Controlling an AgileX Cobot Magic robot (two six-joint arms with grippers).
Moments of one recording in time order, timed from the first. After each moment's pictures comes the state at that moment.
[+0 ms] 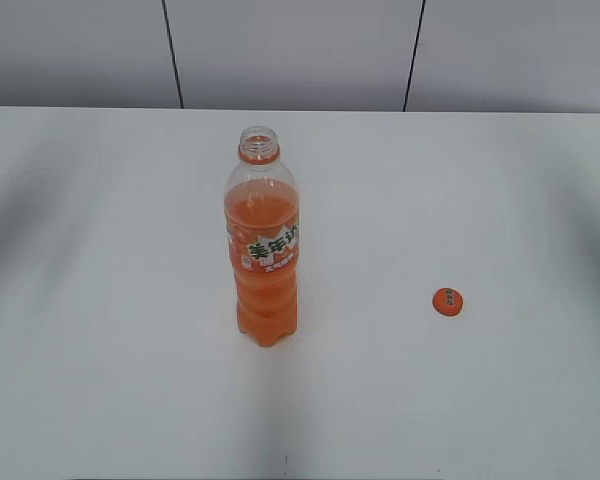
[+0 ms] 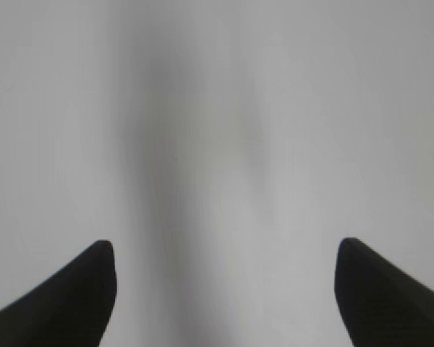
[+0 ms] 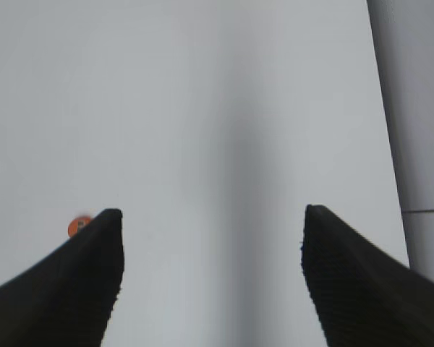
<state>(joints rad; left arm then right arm) -0.04 1.54 -1.44 0.06 1.22 0.09 -0.02 1.34 -1.49 0.01 1.22 -0.04</state>
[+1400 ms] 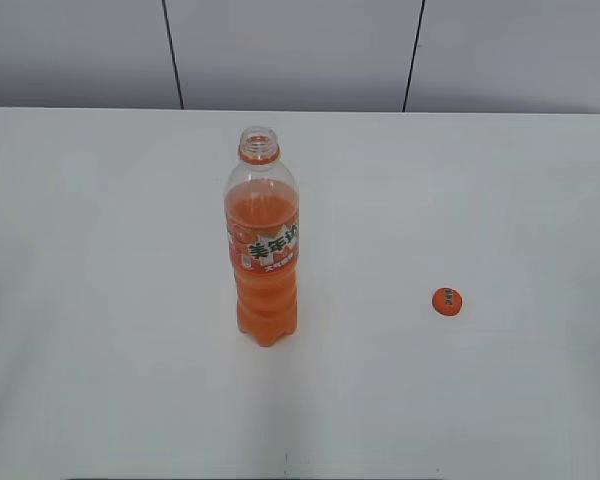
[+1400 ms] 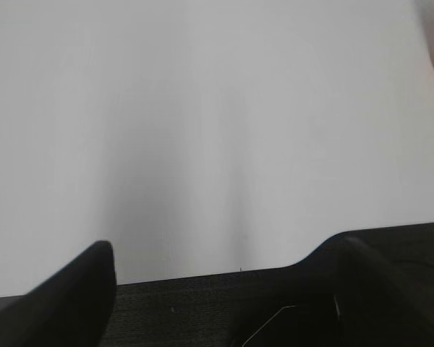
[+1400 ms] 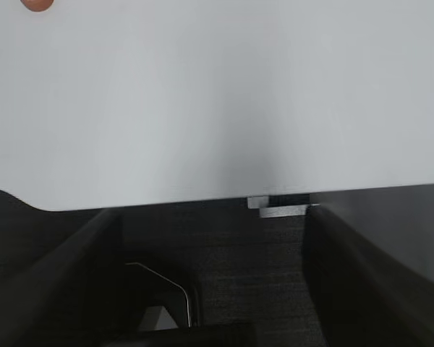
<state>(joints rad) -0.04 0.44 -0.54 0.00 1.08 0.02 -0.02 0.42 -0.55 0.01 1.19 -0.03</state>
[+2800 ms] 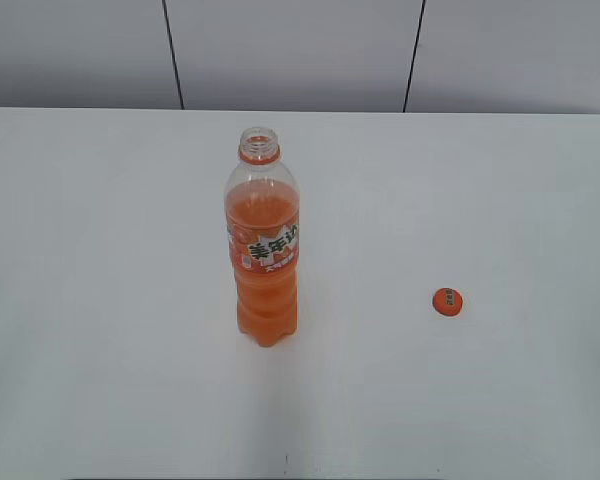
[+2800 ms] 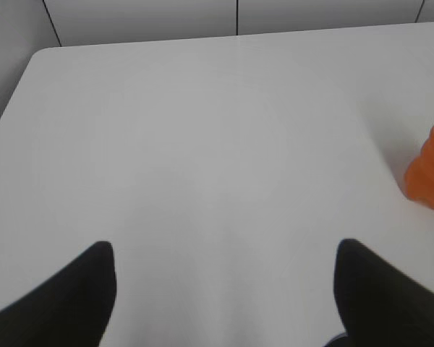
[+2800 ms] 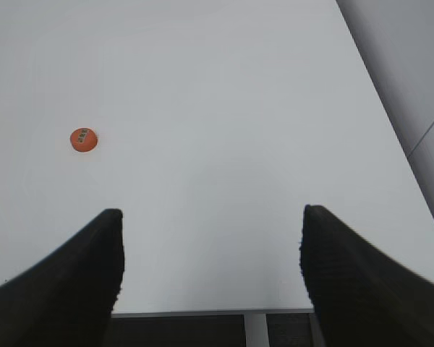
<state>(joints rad) -0.04 -0.01 -0.53 0.01 1.07 0.02 0.00 -0.01 -0.51 0.01 1.11 -0.08</state>
